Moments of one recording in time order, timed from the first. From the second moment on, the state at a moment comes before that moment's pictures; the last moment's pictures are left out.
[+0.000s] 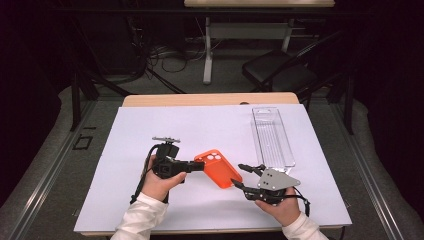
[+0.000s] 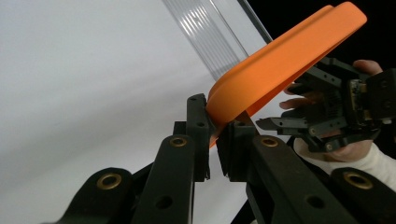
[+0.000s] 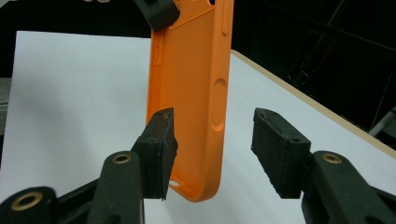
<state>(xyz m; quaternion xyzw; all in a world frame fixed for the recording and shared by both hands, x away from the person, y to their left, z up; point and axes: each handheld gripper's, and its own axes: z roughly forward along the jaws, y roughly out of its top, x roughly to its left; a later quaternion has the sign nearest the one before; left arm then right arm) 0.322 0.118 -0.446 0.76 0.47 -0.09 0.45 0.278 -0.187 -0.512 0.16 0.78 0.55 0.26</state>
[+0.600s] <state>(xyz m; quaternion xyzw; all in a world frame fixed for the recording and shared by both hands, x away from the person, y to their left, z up) 0.336 0.112 -0.428 0.77 0.48 -0.09 0.40 0.292 -0.179 -0.485 0.19 0.81 0.50 0.22</state>
